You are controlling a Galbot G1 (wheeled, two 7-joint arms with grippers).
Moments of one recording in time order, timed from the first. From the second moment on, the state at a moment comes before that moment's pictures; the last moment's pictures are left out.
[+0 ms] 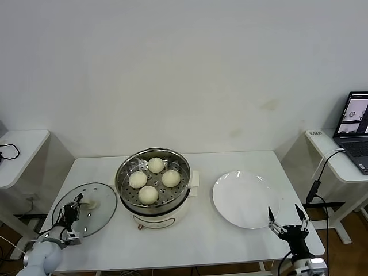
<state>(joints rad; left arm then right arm) 1.11 -1.00 -0.53 -1.17 1.05 -0.15 -0.18 -1.61 1.46 0.83 1.92 0.09 0.16 -0.20</state>
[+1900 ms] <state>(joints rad) 1.41 -0.88 -0.66 -2.11 0.89 0.30 0.11 -1.63 1.47 0.74 1.96 -0.05 0.19 -0.18</state>
